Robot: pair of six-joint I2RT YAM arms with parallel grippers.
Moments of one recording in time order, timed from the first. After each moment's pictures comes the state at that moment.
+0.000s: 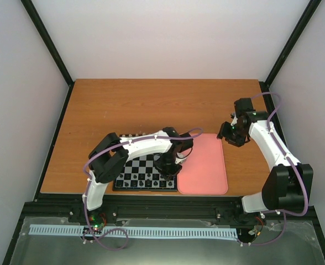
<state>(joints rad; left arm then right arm) -1.01 2.04 1.53 -1.25 0.26 -0.31 0.08 1.41 1.14 -1.00 -0.22 0.43</state>
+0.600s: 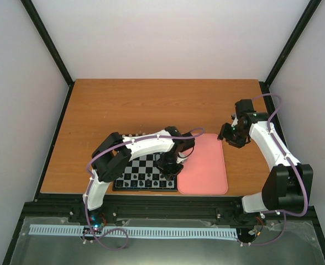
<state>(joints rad) -1.01 2.07 1.58 -1.28 0.26 -0.31 0.07 1.41 1.12 -0.99 -0.22 0.43</state>
